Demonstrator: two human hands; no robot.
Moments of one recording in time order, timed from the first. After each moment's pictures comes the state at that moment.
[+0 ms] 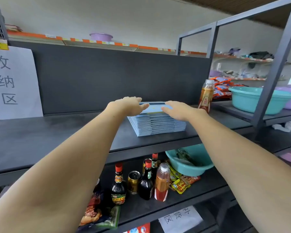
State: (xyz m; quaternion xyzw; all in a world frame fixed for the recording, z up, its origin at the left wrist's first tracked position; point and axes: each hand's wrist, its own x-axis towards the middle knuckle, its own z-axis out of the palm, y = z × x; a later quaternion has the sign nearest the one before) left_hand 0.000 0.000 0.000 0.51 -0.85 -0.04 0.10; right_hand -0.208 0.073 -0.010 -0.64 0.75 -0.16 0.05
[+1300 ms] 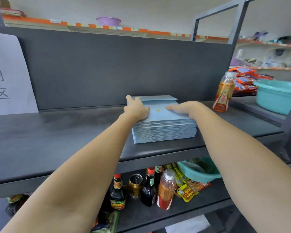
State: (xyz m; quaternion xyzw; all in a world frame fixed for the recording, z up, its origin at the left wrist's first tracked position) left_hand -0.055 -0.064 -0.046 0.61 -0.74 -0.15 0.22; right_hand -0.251 -0.030 -0.025 -0.48 0.82 -0.20 0.25
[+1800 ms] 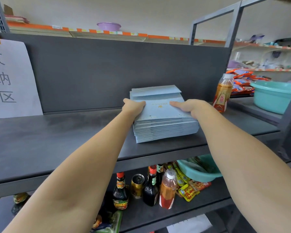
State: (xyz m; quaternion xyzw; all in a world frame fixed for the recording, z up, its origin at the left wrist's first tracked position) left_hand -0.036 -0.049 -0.029 0.60 -0.57 -0.41 0.38; right_hand -0.261 -0.019 -0.017 -0.44 0.78 -0.31 0.31
